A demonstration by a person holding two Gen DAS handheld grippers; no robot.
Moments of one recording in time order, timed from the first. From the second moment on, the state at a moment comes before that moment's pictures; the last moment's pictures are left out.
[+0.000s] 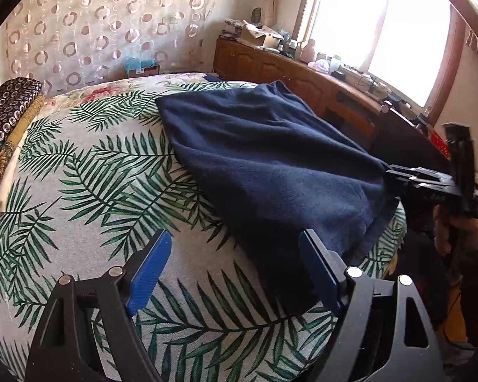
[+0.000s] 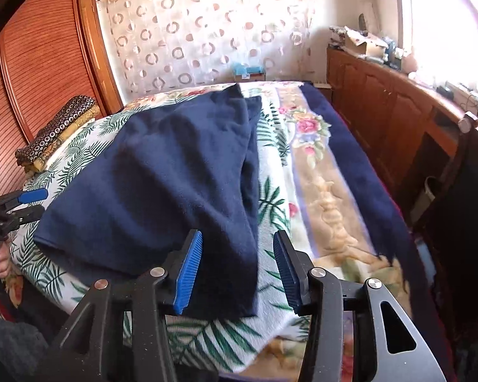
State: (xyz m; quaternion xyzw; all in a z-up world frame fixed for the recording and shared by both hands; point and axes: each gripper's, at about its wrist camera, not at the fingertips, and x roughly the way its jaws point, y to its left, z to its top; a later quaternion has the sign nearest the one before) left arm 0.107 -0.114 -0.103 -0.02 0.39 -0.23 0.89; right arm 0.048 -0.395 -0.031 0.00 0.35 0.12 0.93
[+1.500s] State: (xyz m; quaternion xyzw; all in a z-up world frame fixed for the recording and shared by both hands) left arm 0.089 -0.108 0.000 -0.06 0.30 -0.28 0.91; right arm 0.032 -0.375 0.063 0.03 0.23 0.22 0.95
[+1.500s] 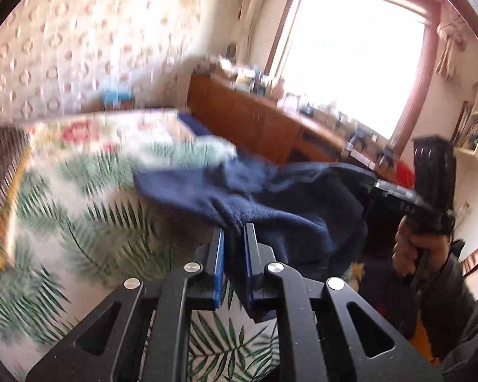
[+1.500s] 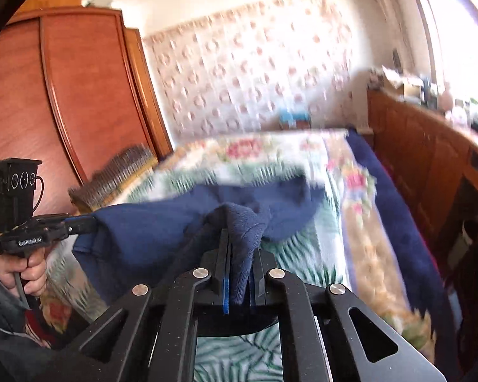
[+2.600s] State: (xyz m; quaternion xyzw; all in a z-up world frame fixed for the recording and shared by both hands) left arm 0.057 -0.032 -0.023 -0.03 0.34 -0.19 0.92; right arm 0.044 -0.334 0.018 -0.01 0.25 0.30 0.92
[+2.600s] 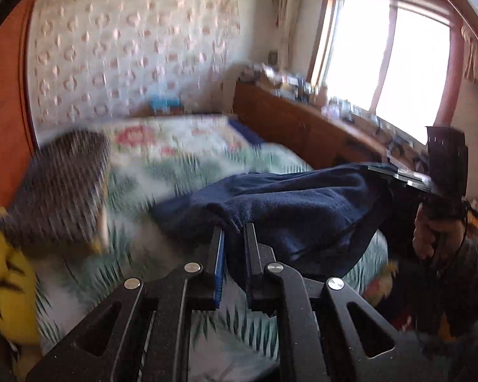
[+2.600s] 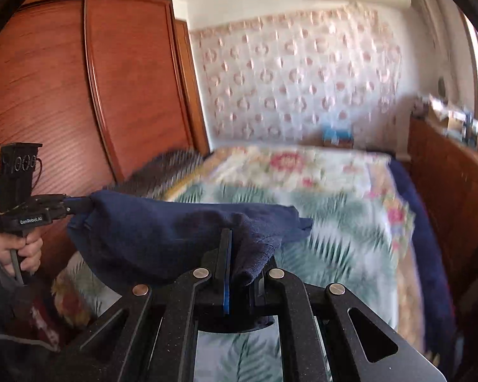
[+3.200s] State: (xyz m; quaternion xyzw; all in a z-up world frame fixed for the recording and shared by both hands) left arm 0.102 -0.019 -0.041 -0.07 0.35 -0.17 0.92; right arm 0.084 -0.314 -0.008 0.00 0.28 0.30 0.91
